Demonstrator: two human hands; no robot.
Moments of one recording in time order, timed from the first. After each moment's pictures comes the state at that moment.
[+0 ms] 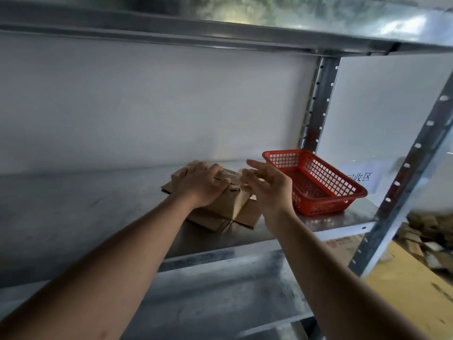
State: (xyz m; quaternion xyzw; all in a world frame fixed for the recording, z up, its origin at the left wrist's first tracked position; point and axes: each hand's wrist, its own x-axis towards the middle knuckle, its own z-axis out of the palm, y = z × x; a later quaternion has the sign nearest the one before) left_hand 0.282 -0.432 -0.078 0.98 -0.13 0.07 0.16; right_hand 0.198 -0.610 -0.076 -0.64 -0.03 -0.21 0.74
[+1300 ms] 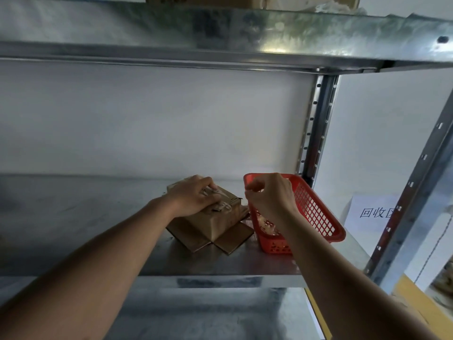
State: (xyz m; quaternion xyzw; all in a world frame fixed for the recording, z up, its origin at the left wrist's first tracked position) left_hand 0.297 -0.504 -0.060 0.97 -0.11 0.06 0.19; right_hand 0.272 -0.745 -0.040 -0.91 -0.11 -0.20 0.35
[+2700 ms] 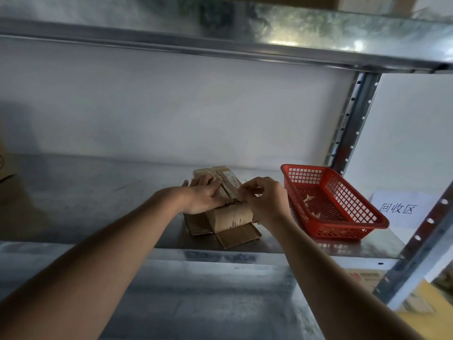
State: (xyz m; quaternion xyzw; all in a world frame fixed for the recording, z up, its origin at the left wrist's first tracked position) left_hand 0.236 -0.413 -0.062 0.98 -0.09 -0.10 0.13; right_hand 0.230 -0.627 -0.079 -0.86 -0.14 -0.20 0.44
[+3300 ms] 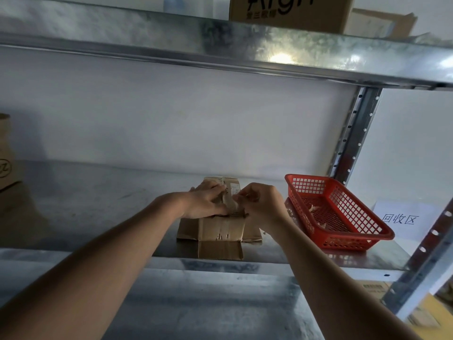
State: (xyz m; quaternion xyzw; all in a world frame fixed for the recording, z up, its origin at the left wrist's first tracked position) left_hand 0.231 -0.394 -0.053 0.96 -0.11 -0.12 0.25; right_hand 0.225 -0.604 -0.062 -0.87 -0.14 -0.12 0.45
